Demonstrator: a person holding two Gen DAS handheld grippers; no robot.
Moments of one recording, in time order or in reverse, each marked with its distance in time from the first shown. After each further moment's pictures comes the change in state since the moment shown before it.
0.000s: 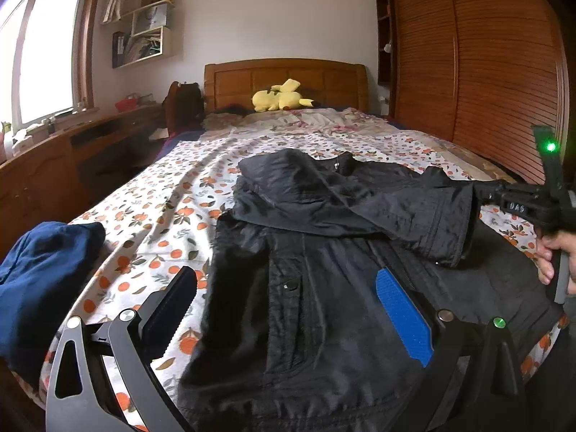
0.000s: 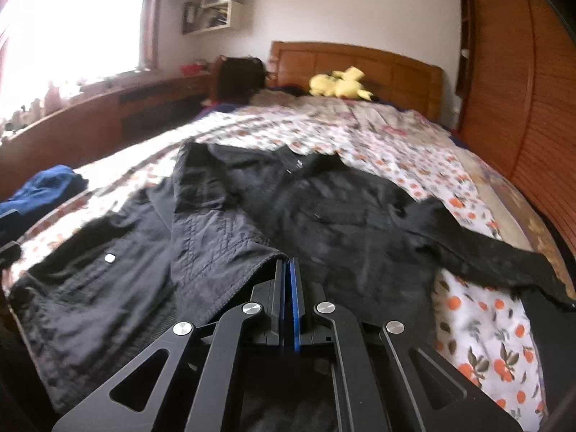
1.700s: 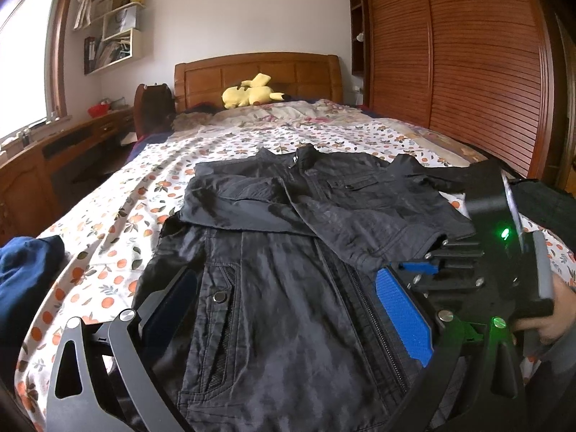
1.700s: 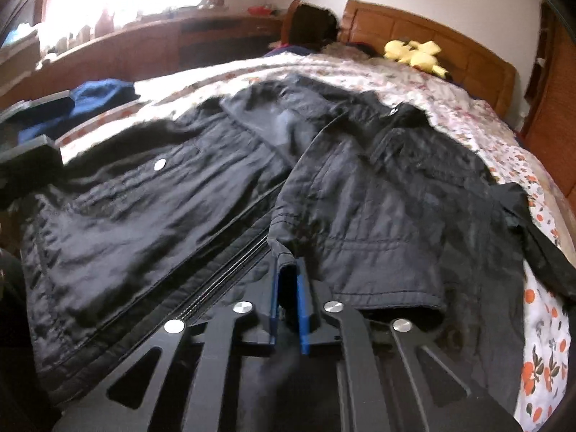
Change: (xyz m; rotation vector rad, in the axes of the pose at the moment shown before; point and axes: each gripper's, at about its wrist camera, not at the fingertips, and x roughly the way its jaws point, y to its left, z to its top) left arm 0.031 -0.064 0.002 0.062 0.020 -0.072; right arm 0.038 0.077 -0.043 -0.187 0.151 0.175
